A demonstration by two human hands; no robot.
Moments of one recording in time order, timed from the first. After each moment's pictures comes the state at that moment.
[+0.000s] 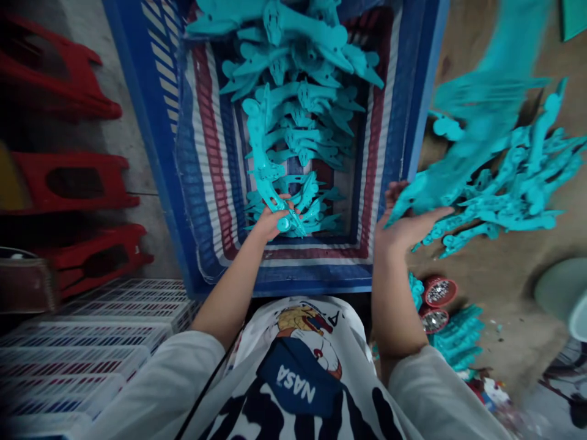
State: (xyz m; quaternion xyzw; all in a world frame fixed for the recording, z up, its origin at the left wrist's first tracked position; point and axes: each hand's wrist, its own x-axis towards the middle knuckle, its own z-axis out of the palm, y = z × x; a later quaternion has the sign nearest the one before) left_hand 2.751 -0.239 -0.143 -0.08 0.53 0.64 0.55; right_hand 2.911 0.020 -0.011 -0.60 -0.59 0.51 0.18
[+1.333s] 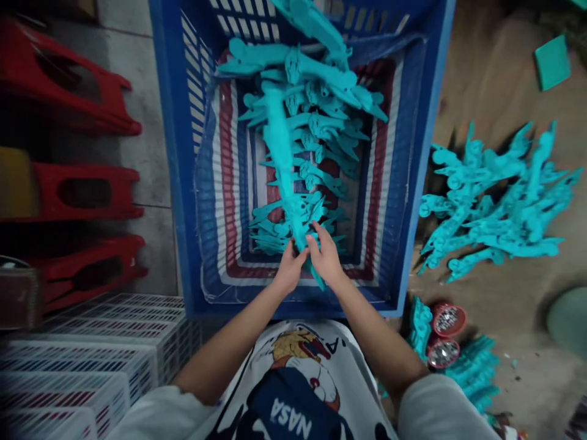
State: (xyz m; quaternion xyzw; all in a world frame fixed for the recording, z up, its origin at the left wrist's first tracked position) left_hand 2.835 -0.233 -0.079 -0.20 0.59 0.63 0.47; right_hand 2.886 -0.118 -0.066 -0.37 -0.72 0.59 -0.05
